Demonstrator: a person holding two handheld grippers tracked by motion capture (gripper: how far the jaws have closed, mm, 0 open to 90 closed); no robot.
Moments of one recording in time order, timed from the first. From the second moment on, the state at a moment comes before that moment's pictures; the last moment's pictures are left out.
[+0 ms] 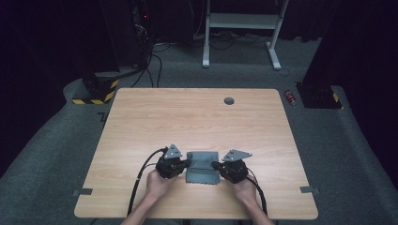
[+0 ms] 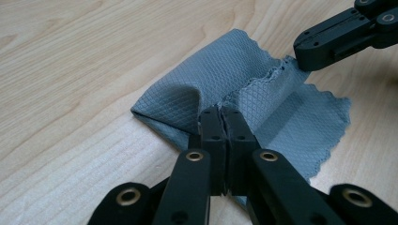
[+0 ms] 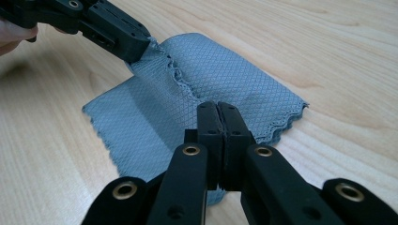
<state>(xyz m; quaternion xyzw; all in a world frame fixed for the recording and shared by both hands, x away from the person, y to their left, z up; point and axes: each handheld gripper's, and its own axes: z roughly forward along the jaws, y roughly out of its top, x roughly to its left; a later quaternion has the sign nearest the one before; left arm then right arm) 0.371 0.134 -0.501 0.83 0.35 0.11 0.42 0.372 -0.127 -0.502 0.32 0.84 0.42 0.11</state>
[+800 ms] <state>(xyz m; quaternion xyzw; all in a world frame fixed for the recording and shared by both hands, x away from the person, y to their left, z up) 0.345 0.132 -0.512 0.84 0.33 0.12 0.40 0.348 -0.131 -0.516 0.31 0.85 0.41 0.11</state>
